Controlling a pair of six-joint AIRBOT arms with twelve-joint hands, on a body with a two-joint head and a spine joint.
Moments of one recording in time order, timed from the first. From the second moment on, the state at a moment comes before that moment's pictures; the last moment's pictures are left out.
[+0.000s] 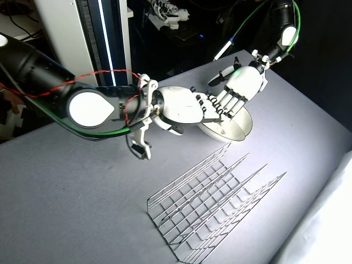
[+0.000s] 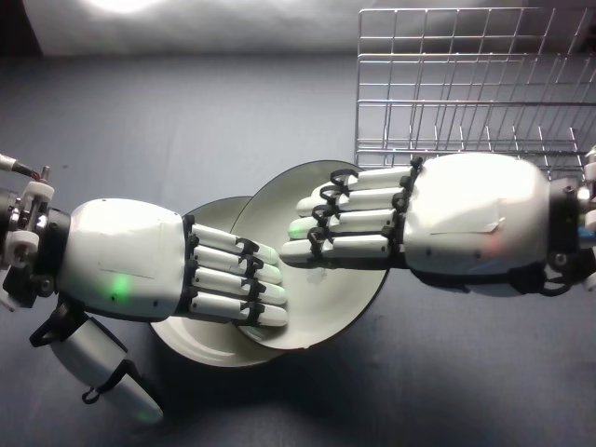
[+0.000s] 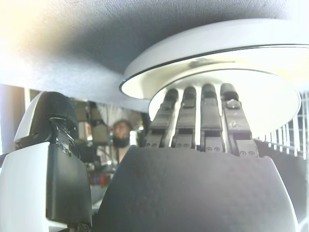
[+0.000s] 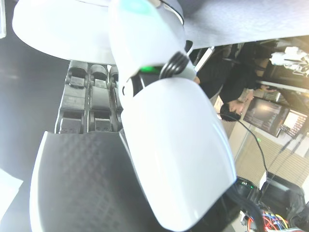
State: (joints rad) left arm 0.60 -1.13 1.51 1.55 -0.99 0.06; right arm -0.53 -1.10 1.09 -0.78 0.60 -0.44
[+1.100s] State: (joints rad) left arm 0.60 -1.14 1.54 1.54 -1.01 0.06; right arm -0.52 -1.29 1.28 -0.78 0.66 -0.46
